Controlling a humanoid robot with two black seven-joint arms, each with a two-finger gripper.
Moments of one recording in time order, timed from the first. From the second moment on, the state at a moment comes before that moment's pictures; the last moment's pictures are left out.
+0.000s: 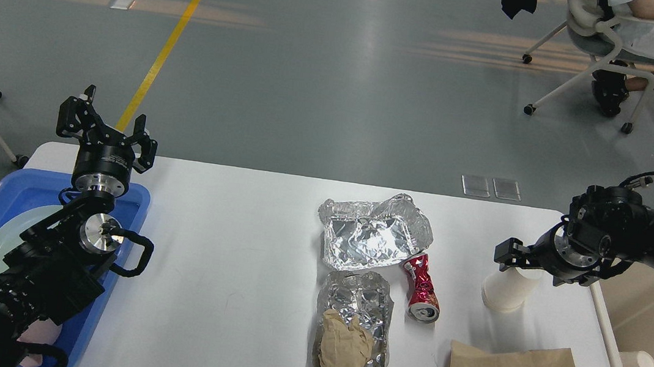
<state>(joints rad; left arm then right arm) -0.76 0.10 -0.85 -0.26 -0.08 -0.35 -0.63 1.30 -0.25 -1.17 0.60 -0.19 0.52 -0.01</state>
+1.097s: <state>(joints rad) -0.76 0.10 -0.85 -0.26 -0.08 -0.35 -0.63 1.38 -0.27 -1.15 0.62 -0.17 0.56 -0.02</state>
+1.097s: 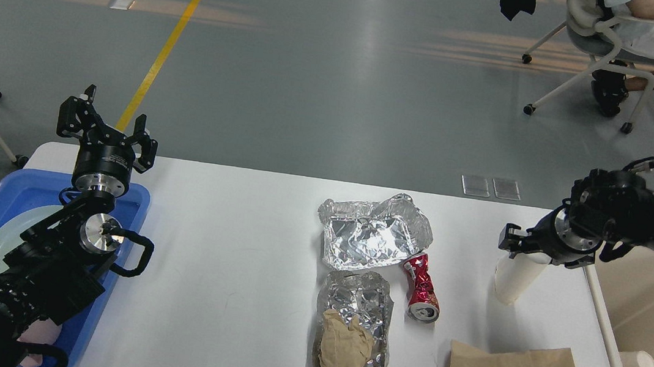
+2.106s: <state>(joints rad) -0.76 0.10 -0.85 -0.26 -0.08 -0.35 -0.63 1.37 -0.66 -1.02 0.52 -0.17 0.38 -0.01</state>
